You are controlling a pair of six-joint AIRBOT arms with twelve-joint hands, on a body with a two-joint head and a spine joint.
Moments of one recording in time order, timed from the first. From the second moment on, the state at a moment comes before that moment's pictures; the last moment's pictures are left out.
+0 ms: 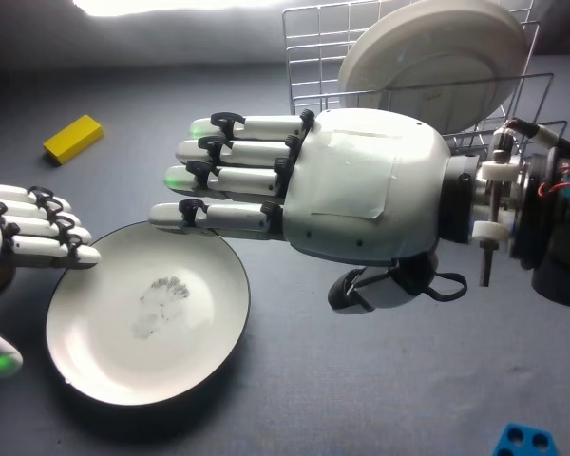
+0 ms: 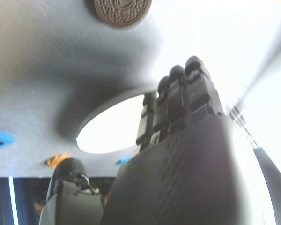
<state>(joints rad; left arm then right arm) 0.77 -0.86 1.45 1.26 -0.74 -0.05 -0.39 -1.17 0.95 -0.35 0.48 -1.08</state>
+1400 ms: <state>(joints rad) 0.83 -0.89 1.50 1.23 -0.88 -0.07 -0.39 -1.17 0.94 -0.35 0.48 -1.08</state>
